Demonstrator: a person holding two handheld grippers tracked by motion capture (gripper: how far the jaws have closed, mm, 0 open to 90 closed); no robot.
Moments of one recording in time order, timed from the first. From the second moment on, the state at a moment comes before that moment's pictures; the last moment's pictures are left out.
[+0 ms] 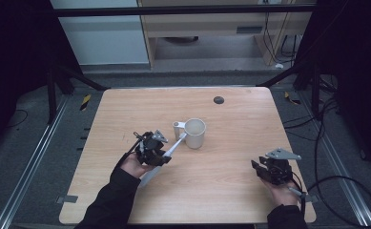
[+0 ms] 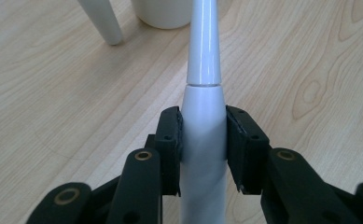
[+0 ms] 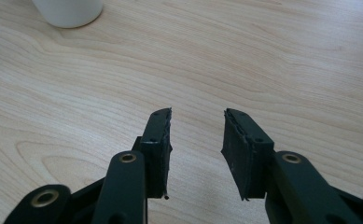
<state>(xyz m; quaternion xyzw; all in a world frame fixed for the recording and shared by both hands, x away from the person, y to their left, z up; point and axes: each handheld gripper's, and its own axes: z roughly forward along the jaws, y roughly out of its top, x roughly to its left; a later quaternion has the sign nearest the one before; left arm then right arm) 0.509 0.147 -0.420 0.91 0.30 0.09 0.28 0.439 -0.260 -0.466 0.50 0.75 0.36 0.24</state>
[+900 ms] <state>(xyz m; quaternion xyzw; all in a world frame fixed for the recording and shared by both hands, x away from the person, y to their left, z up) 0.497 0.169 -0.383 0.85 0.31 0.17 0.38 0.439 -0.261 -0.466 0.50 0.75 0.36 0.24</state>
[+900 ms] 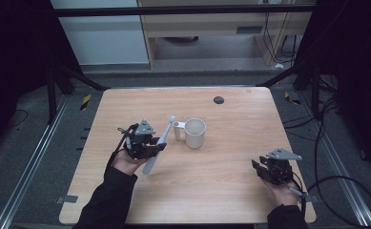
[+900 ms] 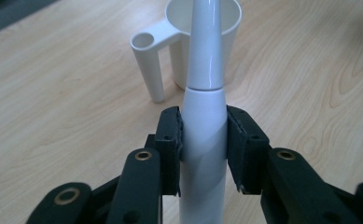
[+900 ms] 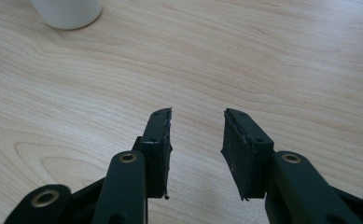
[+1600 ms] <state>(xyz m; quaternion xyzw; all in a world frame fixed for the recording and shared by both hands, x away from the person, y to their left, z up) 0.501 0.181 -0.352 0.78 0.33 0.24 0.48 0.438 -0.261 -0.465 0.50 0.75 0.36 0.25</state>
